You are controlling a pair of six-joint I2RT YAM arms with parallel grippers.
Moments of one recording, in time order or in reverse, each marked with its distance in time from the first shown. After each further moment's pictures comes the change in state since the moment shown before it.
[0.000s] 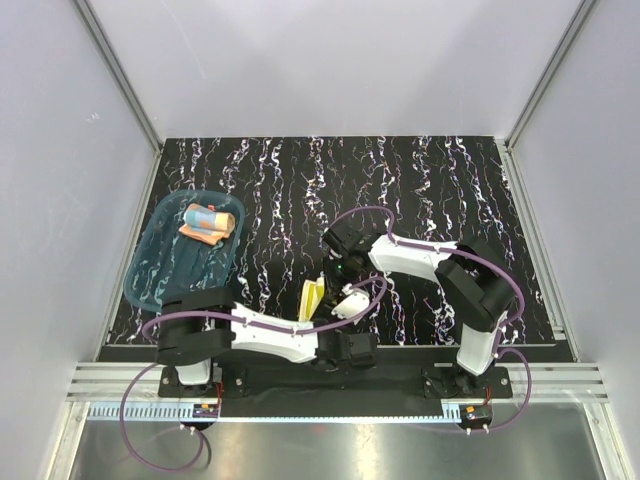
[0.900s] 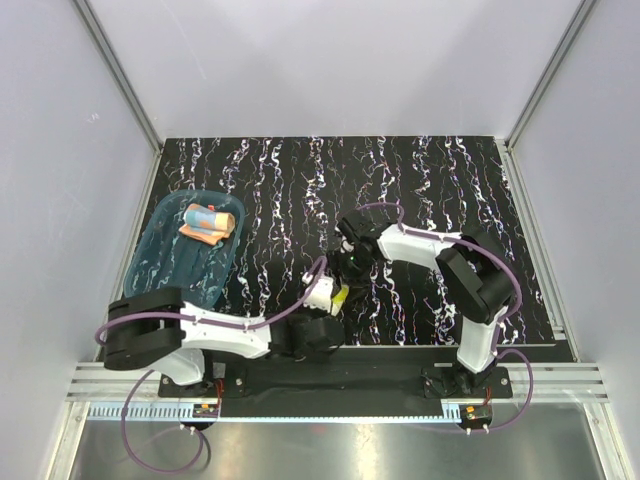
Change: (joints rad) left arm 0.096 -0.266 -0.336 0.405 0.110 -0.023; right arm -0.116 0.029 0.011 -0.051 -0.101 -0.104
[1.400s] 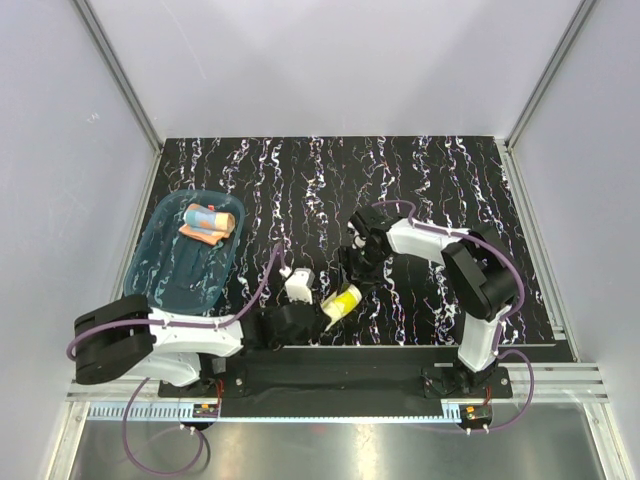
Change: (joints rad) left arm 0.145 -0.200 -0.204 0.259 0.291 -0.045; right arm -0.091 0.000 -0.008 -0.058 -0.022 -0.032
